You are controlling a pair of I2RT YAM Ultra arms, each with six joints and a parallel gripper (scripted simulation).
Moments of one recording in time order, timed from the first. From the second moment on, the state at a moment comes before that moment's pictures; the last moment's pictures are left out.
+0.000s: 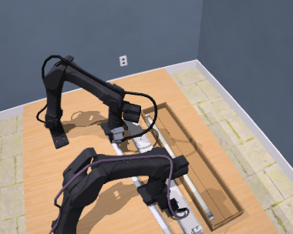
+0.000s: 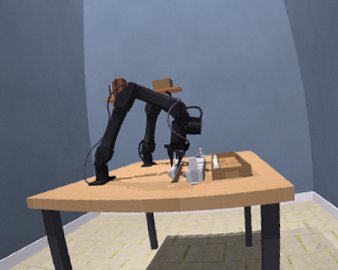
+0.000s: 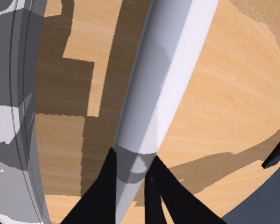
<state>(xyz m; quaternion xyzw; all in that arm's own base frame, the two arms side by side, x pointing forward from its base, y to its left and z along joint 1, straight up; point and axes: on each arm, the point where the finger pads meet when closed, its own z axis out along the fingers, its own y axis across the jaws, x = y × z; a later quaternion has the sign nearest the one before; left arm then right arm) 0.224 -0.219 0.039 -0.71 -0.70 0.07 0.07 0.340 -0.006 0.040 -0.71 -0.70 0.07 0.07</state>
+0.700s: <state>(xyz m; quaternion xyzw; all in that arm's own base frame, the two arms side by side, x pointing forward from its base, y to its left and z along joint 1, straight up) 0.225 -0.219 0.028 -0.71 -0.70 0.07 0.07 0.341 -0.007 0.029 -0.71 -0.70 0.07 0.07</state>
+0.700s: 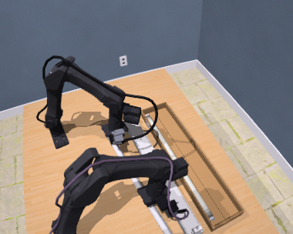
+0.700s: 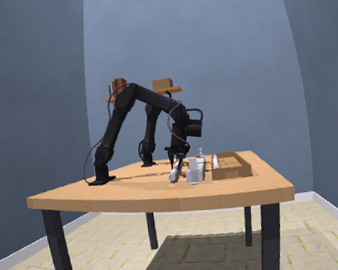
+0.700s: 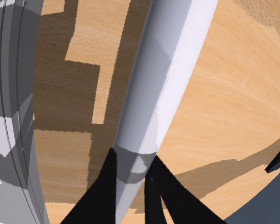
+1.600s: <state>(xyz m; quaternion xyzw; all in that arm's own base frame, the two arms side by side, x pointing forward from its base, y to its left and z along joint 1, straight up) 0.224 -0.219 0.022 -0.71 -0.70 0.07 0.07 0.342 -0.006 0.021 -0.71 -0.70 0.07 0.07</state>
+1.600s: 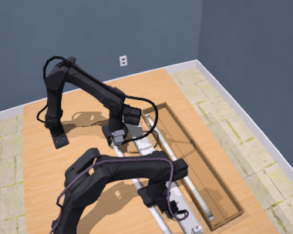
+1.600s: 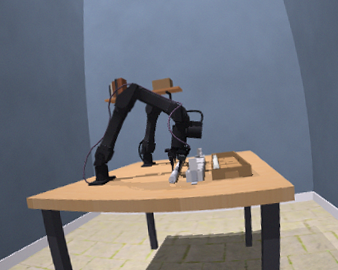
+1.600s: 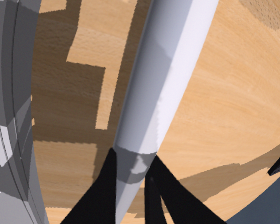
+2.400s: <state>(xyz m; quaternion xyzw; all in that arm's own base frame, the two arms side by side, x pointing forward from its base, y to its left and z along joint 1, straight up) 0.238 -0.222 0.073 -0.71 -0.70 0.07 0.06 0.342 -0.006 0.021 -0.71 -0.70 0.07 0.07</state>
